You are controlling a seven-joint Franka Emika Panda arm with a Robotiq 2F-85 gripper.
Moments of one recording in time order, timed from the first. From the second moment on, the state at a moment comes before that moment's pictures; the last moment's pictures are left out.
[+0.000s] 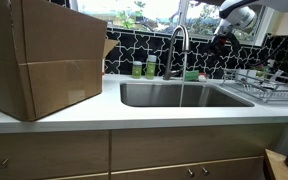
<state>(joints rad) -0.64 0.41 -0.20 -1.34 0.45 1.62 -0.43</state>
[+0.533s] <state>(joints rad) -0.67 0.22 -0.22 -1.59 0.54 1.61 -0.60</state>
